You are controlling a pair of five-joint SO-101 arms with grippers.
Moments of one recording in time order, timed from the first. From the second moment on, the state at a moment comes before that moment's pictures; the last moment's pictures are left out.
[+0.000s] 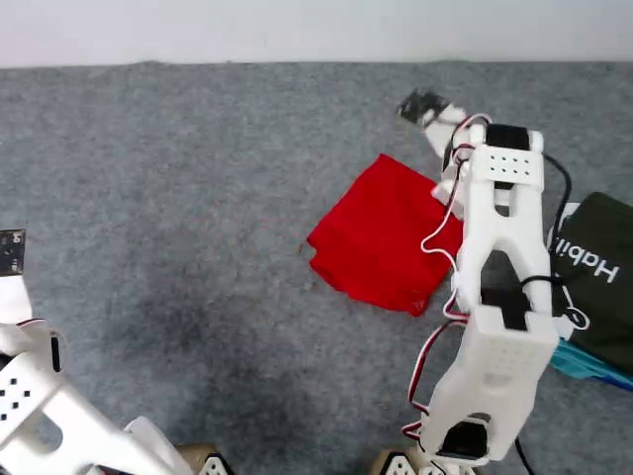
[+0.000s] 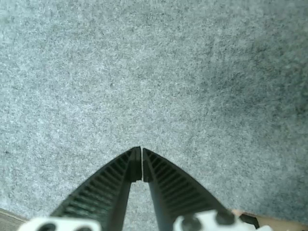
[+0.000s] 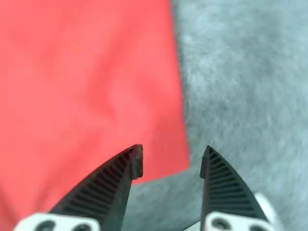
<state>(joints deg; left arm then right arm) -54.6 -47.2 41.7 88.3 -31.7 4.3 25.3 -23.1 77.5 46.2</state>
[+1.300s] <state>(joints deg) -54.6 -47.2 41.7 88.3 -32.0 -5.3 43.9 -26.1 76.0 -30.2</state>
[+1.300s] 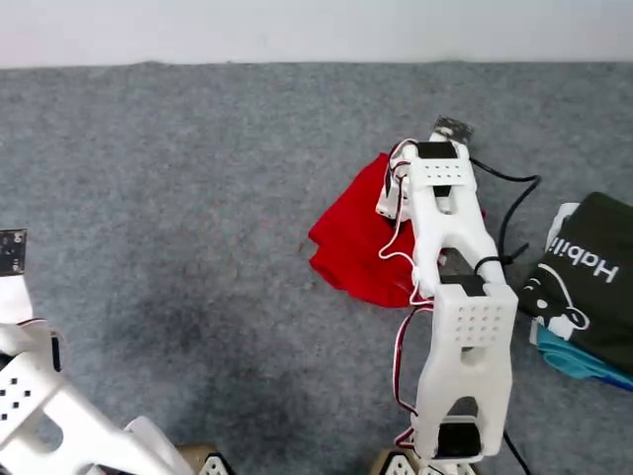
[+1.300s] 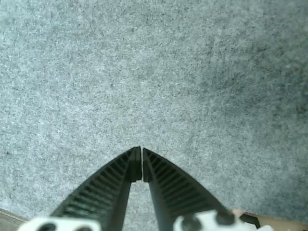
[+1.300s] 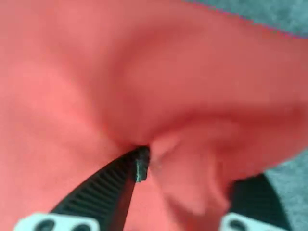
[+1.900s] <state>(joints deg) -54.6 -47.2 41.7 88.3 -32.0 -5.0 33.9 -25.4 88.9 -6.5</state>
